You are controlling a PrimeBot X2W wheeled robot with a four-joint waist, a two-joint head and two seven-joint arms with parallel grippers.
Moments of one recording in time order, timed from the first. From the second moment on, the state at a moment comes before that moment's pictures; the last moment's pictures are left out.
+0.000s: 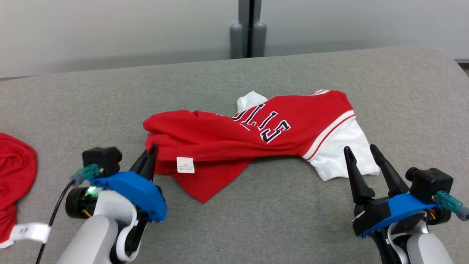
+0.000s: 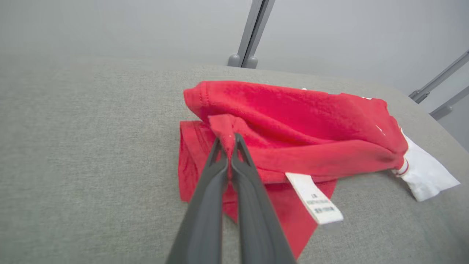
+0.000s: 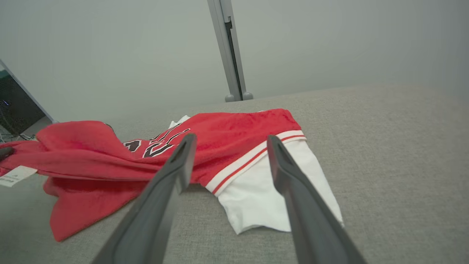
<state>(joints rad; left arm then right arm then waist) -0.34 0.30 -0.44 0.26 -0.66 0.09 0.17 -0.14 -0.05 0.02 0.10 0.27 0.13 -0.01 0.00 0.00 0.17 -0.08</state>
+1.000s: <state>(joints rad) -0.08 0.30 -0.34 0.25 -0.67 0.08 -0.21 -0.09 -0.05 -0.08 0.08 0.23 0.13 0.04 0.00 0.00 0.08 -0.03</state>
